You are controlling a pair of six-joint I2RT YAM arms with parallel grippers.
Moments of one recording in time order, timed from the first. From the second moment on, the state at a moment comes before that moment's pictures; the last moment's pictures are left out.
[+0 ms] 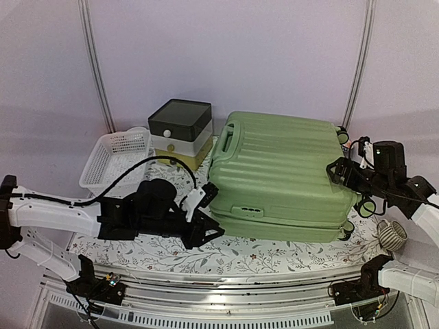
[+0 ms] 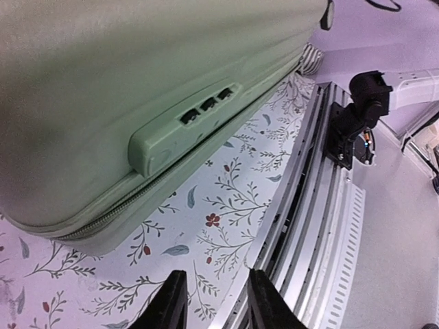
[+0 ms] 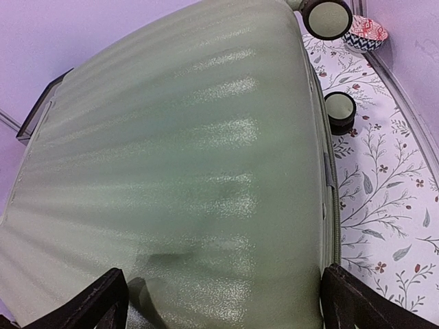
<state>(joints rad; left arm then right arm) -1.16 1.29 0.74 0.06 0.10 -0.32 0.37 0.79 0.79 -0.56 0.07 0.55</state>
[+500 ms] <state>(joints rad) -0.89 1.67 1.07 0.03 0.05 -0.39 0.36 0.85 0.79 -0.48 -0.12 0.51</state>
